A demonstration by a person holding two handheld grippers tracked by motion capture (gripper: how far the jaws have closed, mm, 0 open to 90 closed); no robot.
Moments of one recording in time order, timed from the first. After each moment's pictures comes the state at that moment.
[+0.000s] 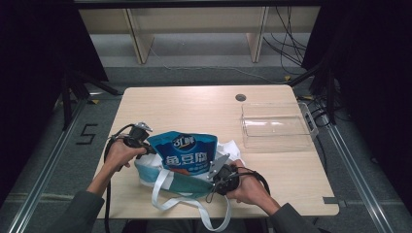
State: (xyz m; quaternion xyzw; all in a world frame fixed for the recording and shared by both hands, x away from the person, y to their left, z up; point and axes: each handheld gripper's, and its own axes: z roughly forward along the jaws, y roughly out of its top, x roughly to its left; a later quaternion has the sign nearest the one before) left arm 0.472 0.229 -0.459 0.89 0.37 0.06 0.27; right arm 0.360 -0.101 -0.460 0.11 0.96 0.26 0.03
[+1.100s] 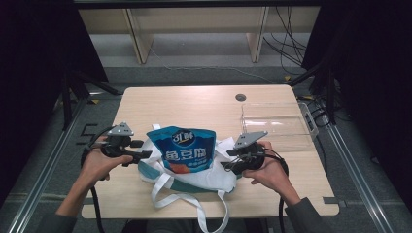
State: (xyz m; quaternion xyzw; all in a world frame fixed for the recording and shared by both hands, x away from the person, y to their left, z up) left arm 0.393 0.244 -0.391 0.86 0.34 0.13 0.37; right arm 0.385 -0.160 -0.409 0.24 0.89 0.38 0.10
